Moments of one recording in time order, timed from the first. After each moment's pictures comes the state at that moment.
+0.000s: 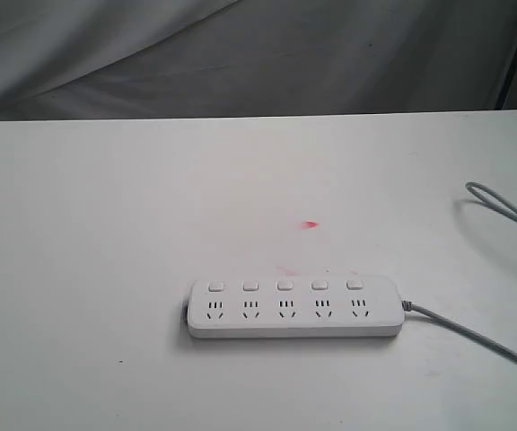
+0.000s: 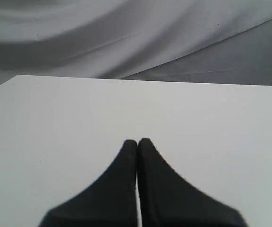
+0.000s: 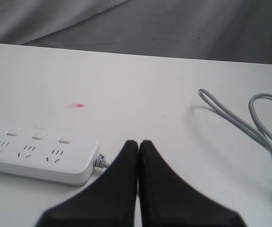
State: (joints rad) left arm 0.16 0.00 0.00 0.03 0.27 -0.02; right arm -0.08 0.01 0.00 -0.01 0.33 0.01
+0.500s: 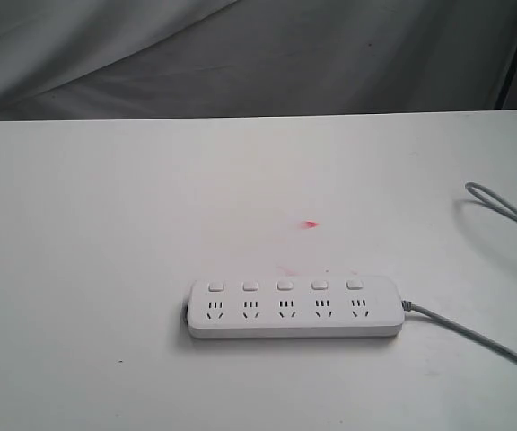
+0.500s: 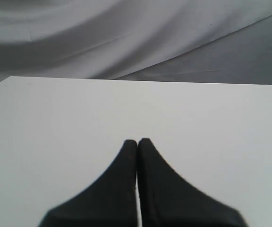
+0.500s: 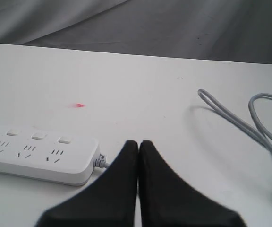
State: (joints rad) left arm 0.14 0.00 0.00 0.03 0.27 -0.02; right arm -0.08 0.01 0.00 -0.01 0.33 0.01
